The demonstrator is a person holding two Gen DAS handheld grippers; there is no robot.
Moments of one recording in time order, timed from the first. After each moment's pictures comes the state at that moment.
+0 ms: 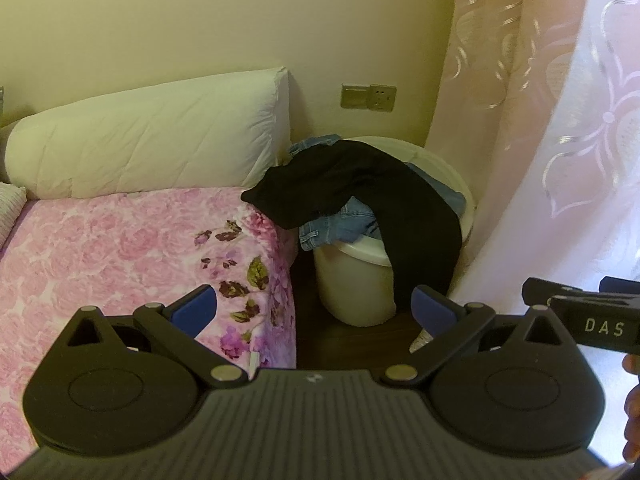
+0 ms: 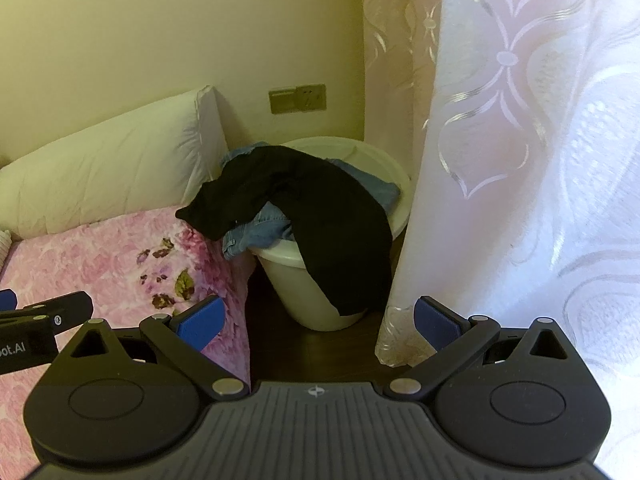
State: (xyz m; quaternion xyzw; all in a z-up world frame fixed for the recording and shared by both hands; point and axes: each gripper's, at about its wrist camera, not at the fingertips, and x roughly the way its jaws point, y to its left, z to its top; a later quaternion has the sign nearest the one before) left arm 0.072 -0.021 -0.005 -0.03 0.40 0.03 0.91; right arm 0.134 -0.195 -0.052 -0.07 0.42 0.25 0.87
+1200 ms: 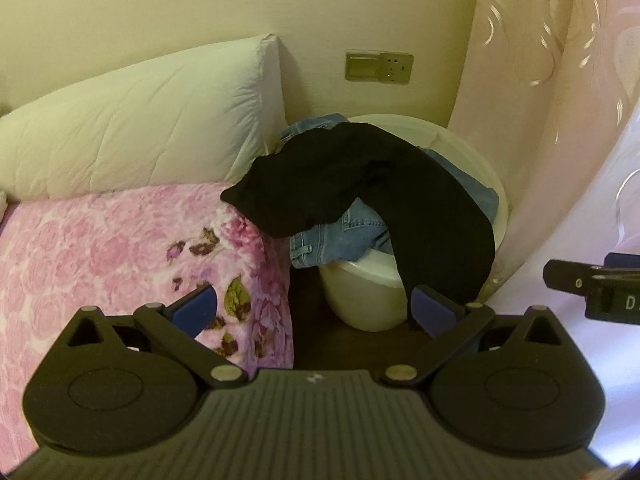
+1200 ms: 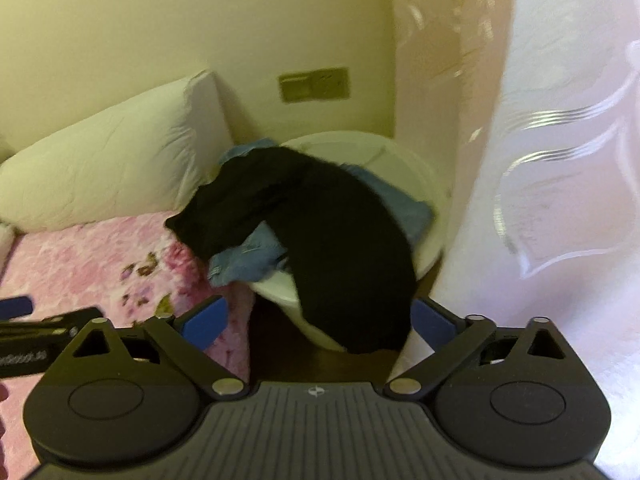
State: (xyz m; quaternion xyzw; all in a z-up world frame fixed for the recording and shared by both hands) left arm 0.227 -0.049 -0.075 -0.01 0.45 0.06 0.89; right arm 0.312 -0.164 -0.106 -0.11 0.43 0.30 0.85
